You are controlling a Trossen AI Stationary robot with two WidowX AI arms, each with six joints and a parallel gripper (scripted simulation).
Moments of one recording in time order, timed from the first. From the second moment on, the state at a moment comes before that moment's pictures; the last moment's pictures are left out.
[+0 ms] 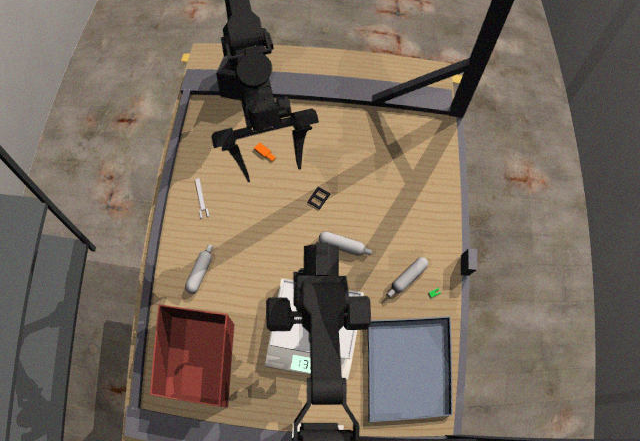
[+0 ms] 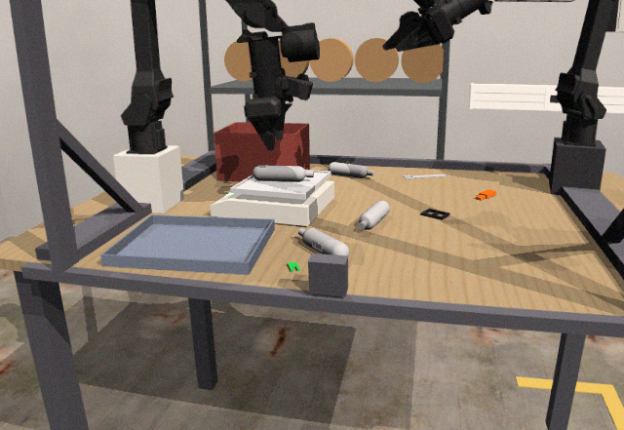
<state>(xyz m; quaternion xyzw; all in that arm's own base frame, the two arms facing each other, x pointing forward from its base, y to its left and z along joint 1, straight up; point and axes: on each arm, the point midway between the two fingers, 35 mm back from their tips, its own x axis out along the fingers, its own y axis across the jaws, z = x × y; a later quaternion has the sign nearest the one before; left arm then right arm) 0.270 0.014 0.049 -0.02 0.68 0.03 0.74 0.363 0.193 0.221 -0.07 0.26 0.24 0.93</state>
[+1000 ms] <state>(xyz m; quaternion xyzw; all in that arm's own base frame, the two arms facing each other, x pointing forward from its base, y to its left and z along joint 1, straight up) 0.160 0.012 0.035 -0.04 0.57 0.05 0.82 0.448 0.221 0.220 -0.07 0.27 0.23 0.93</state>
